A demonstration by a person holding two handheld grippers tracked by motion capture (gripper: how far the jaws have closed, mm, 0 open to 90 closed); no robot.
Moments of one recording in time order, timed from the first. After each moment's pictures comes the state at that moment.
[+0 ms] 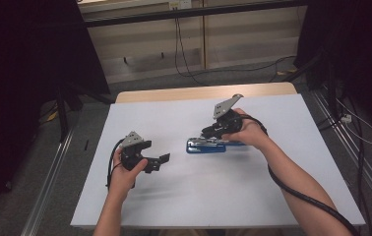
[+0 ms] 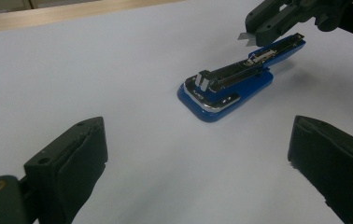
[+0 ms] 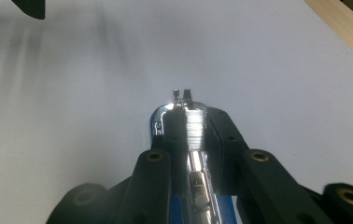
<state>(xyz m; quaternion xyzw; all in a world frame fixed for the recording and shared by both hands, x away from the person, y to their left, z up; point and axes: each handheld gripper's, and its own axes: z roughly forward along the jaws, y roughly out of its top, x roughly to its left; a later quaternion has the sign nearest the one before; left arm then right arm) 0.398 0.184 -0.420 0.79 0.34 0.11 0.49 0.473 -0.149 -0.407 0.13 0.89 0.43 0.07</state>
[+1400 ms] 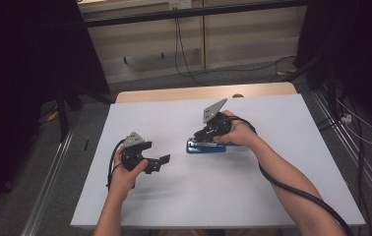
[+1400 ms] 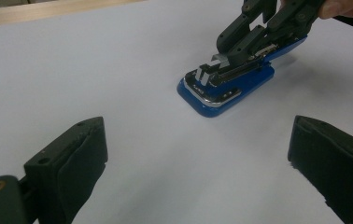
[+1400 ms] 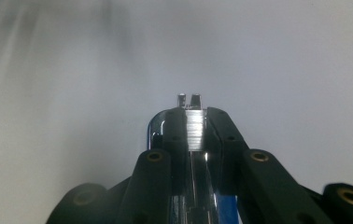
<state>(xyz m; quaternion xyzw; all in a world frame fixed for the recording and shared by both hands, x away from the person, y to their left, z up) 0.399 0.184 -0.423 0.80 0.34 0.11 0.48 0.491 -0.123 -0.428 0.09 0.90 0.42 0.05</state>
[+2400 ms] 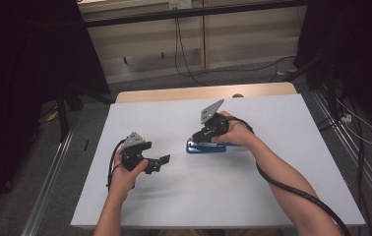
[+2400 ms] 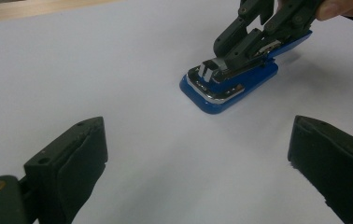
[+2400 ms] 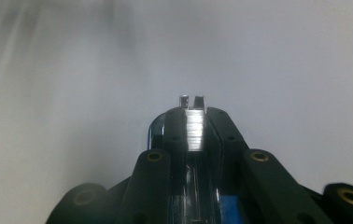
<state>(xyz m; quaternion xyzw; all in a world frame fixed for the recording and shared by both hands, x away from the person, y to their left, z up) 0.399 0.183 -0.424 0.80 0.35 0.11 0.47 0.495 -0.117 -0.434 0.09 0.91 0.41 0.03</state>
